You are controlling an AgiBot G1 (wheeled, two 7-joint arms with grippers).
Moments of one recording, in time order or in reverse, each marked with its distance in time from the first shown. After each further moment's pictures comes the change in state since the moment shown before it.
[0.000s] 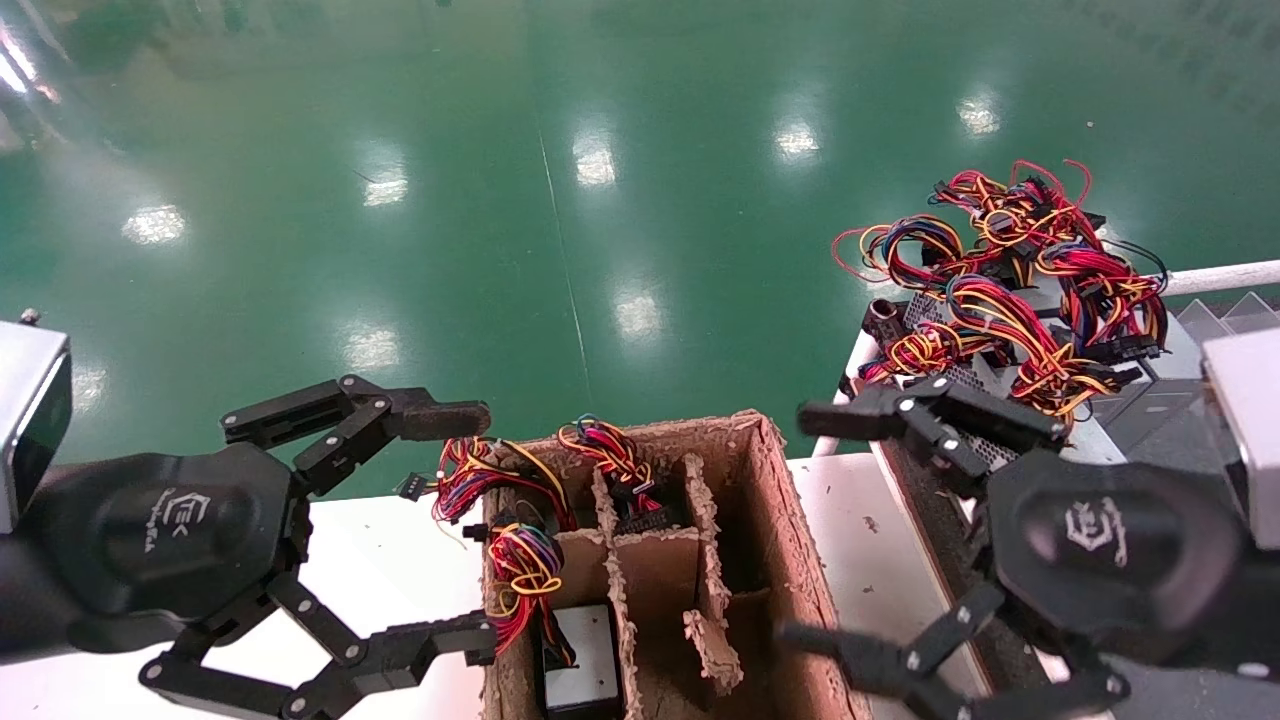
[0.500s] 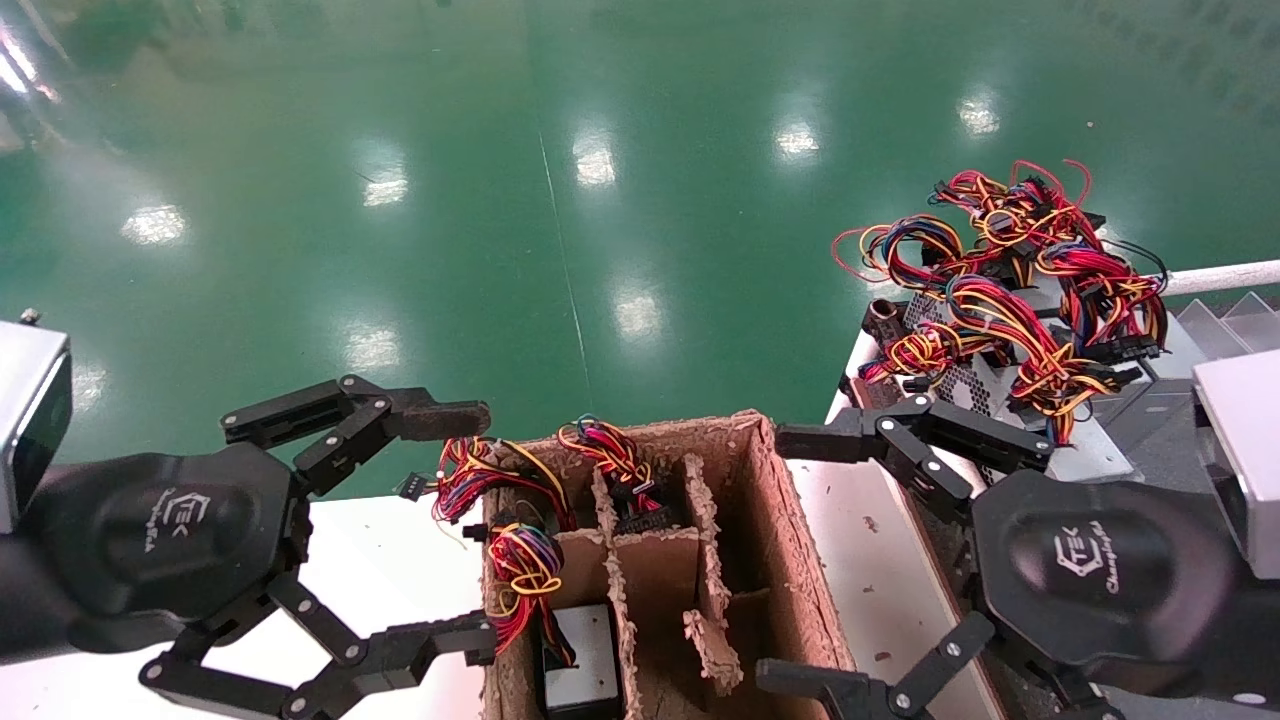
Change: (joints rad) left arm 0.000 0.000 0.000 0.000 0.000 0.000 0.000; right arm -0.005 -0.008 -0.009 0.028 0.014 -0.009 0.007
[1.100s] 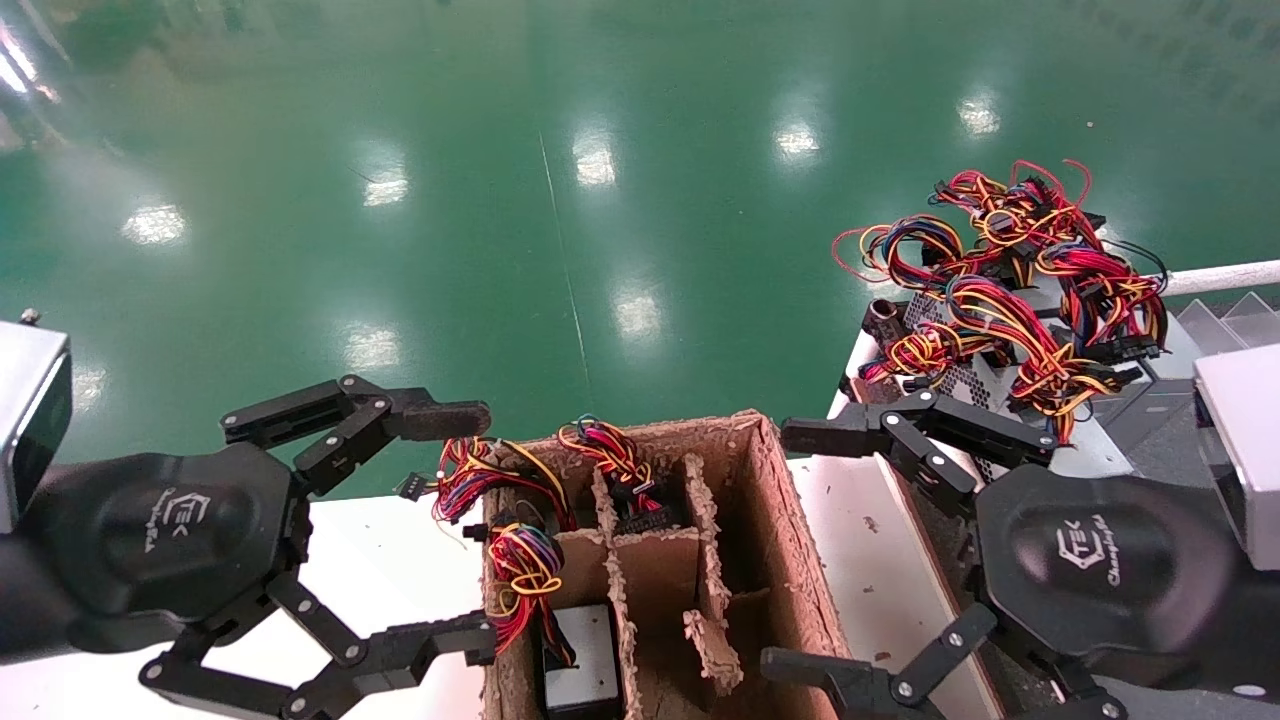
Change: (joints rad) left arm 0.000 0.000 0.000 0.000 0.000 0.000 0.000; right arm 0.001 0.002 0.002 -0.008 -0.004 0.003 -0.001
